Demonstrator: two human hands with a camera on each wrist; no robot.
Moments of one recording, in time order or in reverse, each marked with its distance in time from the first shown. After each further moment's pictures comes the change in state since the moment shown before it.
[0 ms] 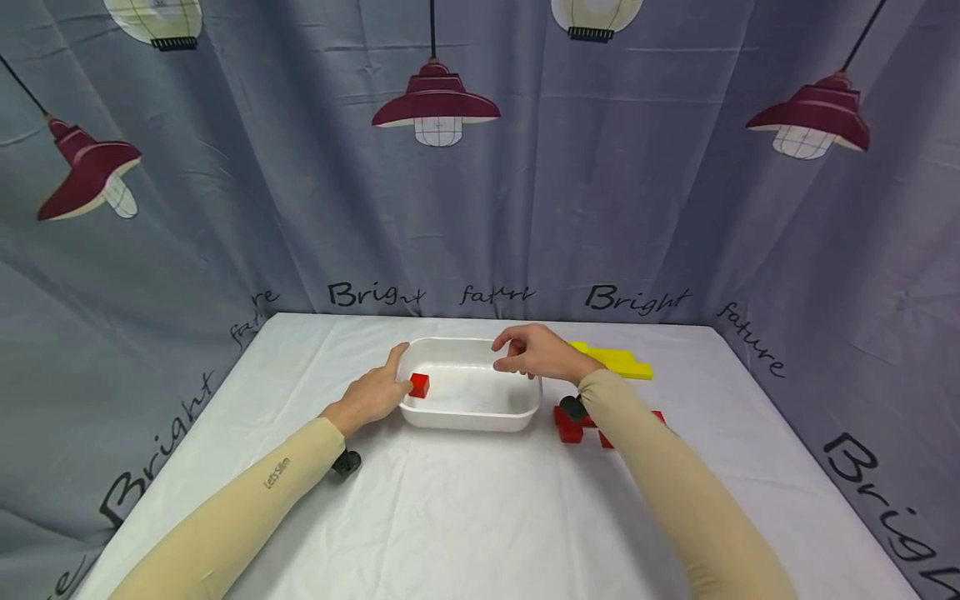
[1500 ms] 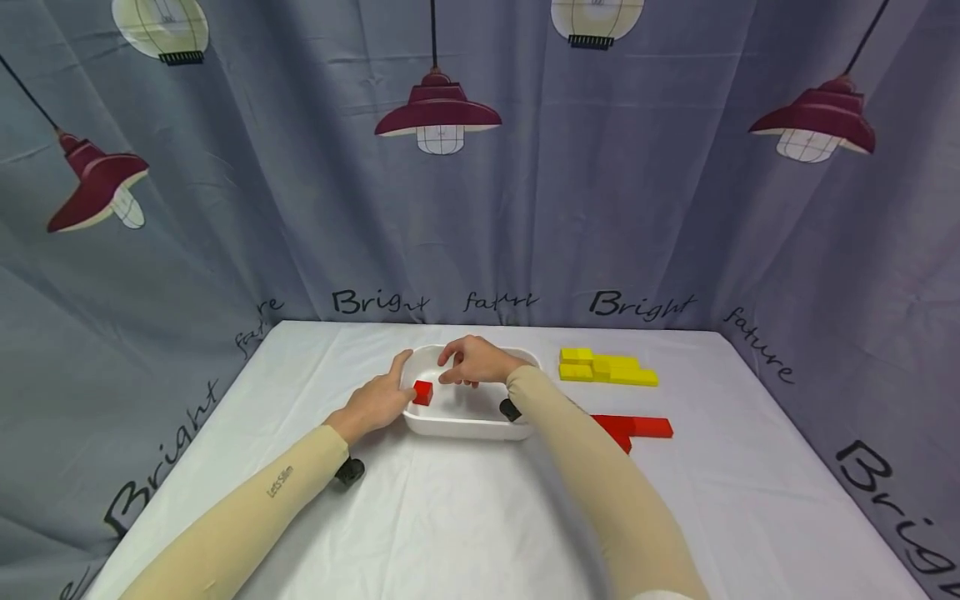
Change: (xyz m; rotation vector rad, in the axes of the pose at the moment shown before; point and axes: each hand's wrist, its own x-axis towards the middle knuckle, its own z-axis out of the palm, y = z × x) left_hand -0.002 0.001 0.001 0.022 0.014 0.002; right_hand 0.091 -0.013 0.066 -0.004 -0.121 -0.015
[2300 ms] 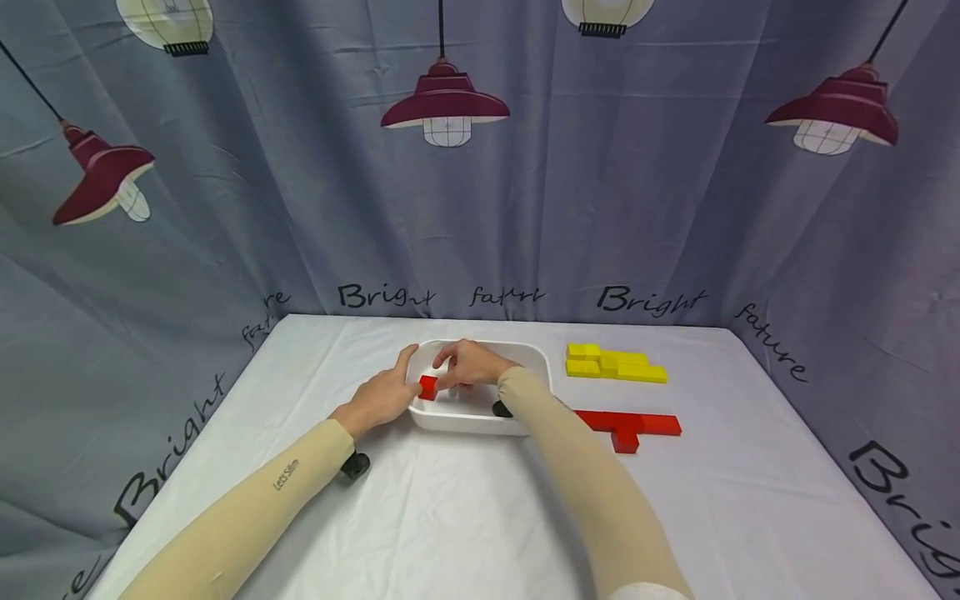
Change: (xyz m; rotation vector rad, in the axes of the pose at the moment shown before) left_hand 0.000 0.001 -0.003 0.015 -0.011 -0.003; right_hand 0.019 0.006 0.023 0.010 -0.038 0.008
